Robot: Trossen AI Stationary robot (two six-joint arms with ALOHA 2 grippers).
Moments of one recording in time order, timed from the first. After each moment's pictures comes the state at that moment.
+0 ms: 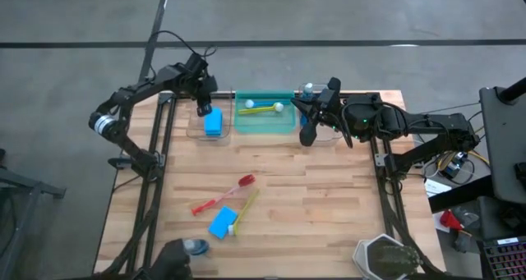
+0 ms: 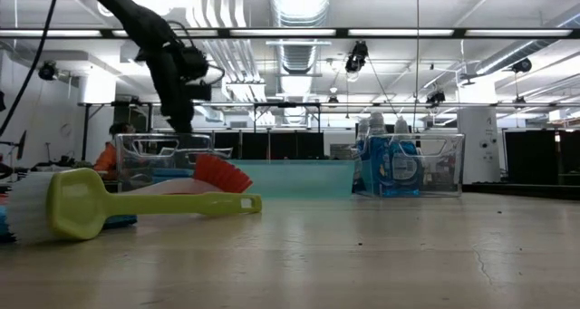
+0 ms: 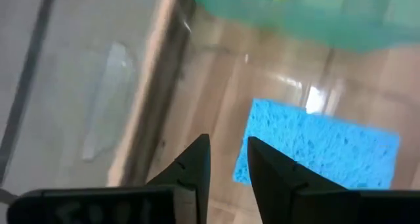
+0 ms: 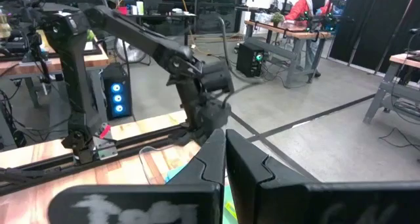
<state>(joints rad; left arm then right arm) 0.98 1.53 1.16 -0.74 0.12 0.69 0.03 1.27 1.37 -0.25 0.55 0.05</state>
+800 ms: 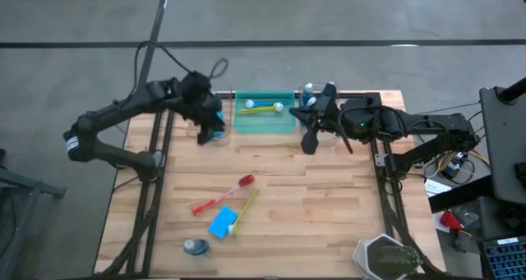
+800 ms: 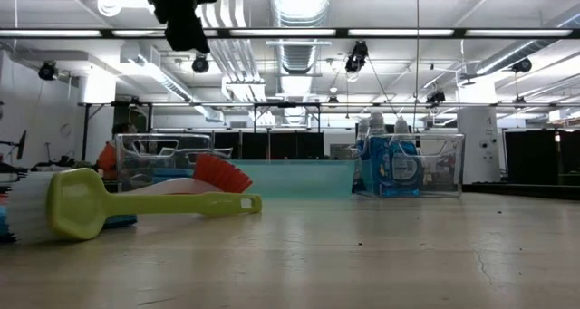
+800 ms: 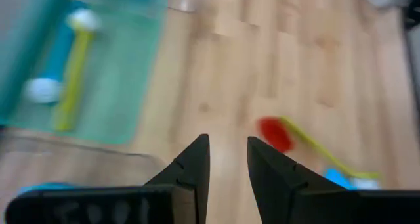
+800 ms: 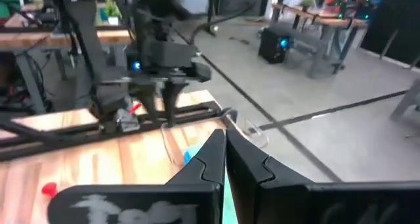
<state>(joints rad) 0.47 1.21 1.30 -1.00 0.32 0.16 0.05 1.27 1.37 -0.33 0.47 0.06</state>
